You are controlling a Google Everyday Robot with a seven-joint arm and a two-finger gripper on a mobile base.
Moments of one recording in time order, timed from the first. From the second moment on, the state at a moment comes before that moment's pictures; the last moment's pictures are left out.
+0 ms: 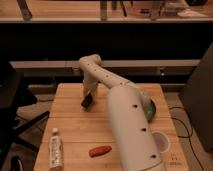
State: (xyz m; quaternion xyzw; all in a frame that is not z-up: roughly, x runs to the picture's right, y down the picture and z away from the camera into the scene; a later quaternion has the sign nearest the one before) arm -0.081 0.044 0.927 -0.33 -0.26 -0.49 0.76
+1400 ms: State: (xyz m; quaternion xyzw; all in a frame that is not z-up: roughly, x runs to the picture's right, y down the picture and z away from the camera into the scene) arm 0.015 0.031 0.895 -0.32 -0.26 -0.44 0.80
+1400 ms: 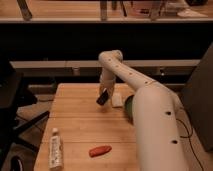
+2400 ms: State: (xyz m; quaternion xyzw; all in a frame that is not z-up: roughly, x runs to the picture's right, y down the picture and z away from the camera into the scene) arm 0.067 0.038 0.900 -0.32 -0.25 -0.40 0.82
